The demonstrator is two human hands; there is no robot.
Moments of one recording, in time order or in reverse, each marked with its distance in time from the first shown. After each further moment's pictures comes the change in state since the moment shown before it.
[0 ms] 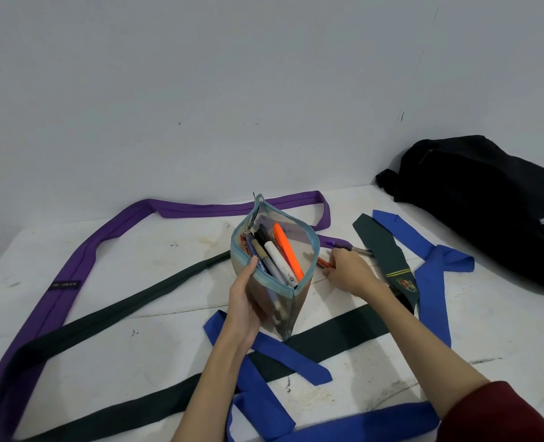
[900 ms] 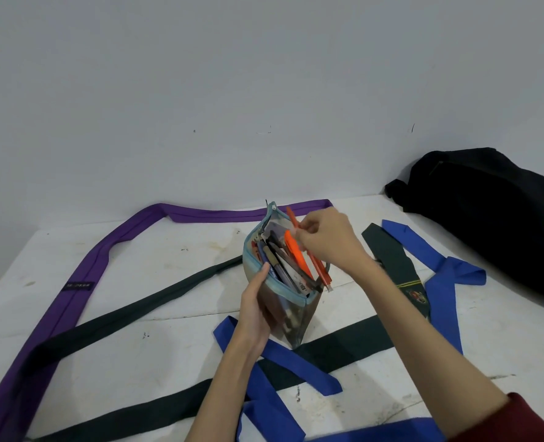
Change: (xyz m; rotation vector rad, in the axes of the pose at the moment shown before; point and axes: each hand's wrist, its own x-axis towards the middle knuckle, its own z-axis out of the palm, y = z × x) left_hand 0.004 -0.002 -0.002 0.033 -0.008 -0.024; right_hand -0.047 -0.095 -0.069 0.383 0.190 -0.249
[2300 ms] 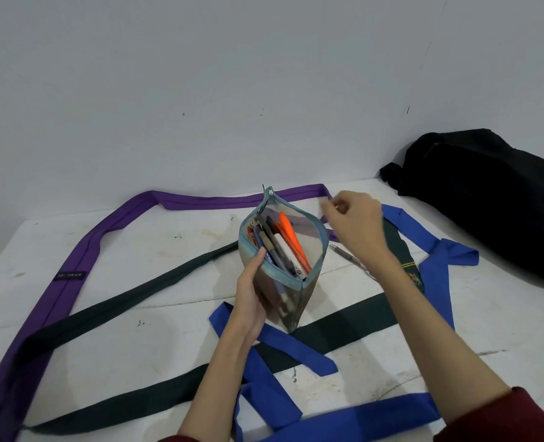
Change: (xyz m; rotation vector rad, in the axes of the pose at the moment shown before) left_hand -0.002 0.002 0.000 -0.002 -0.018 0.013; right_hand -0.003 0.040 -0.010 0.016 0.375 -0.014
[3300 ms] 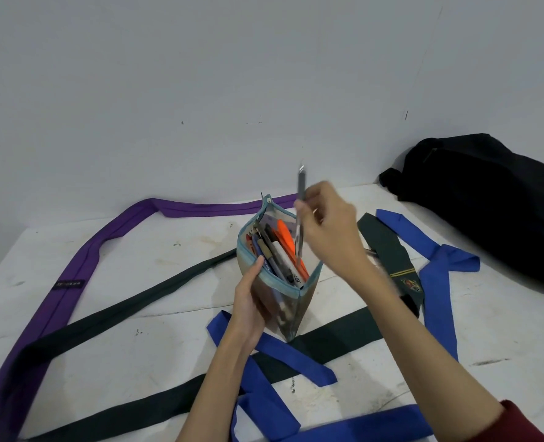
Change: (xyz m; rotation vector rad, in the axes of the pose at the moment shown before) left_hand 0.005 -0.005 -0.004 0.014 -0.002 0.000; right_hand -0.017 -0.034 0.005 0.306 -0.087 -0.156
